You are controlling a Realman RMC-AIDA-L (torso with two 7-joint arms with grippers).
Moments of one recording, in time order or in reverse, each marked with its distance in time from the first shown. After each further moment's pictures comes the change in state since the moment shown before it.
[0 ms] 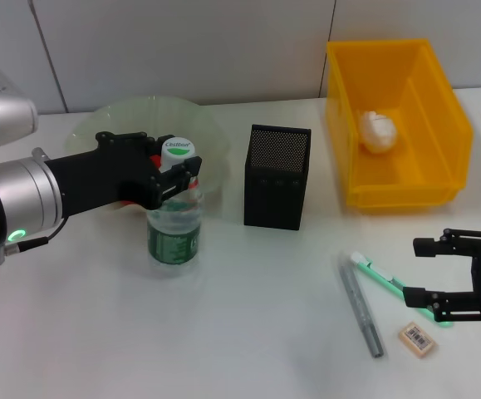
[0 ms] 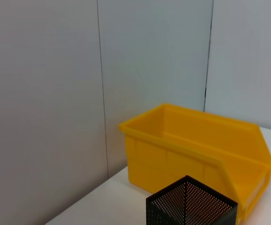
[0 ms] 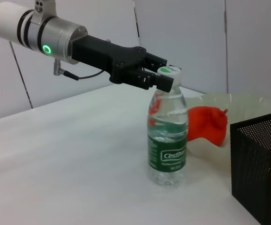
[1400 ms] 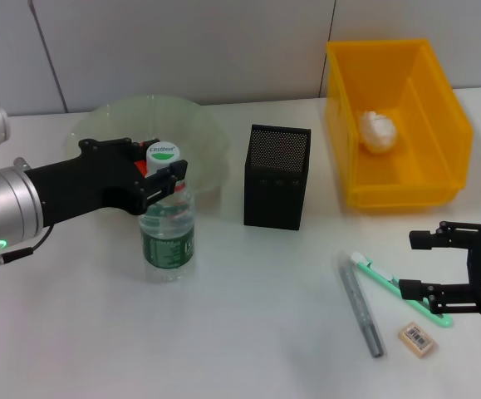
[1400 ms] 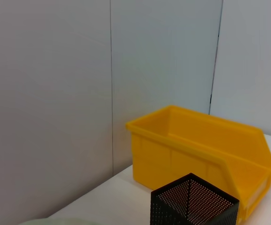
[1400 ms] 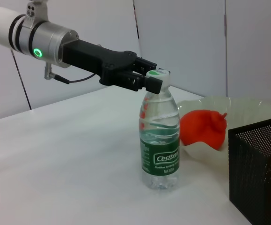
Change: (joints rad) left arm 0.047 0.001 -0.025 0.013 -0.037 0.025 0.011; right arm 0.017 0.000 0.003 -0.002 -0.003 0.007 0.003
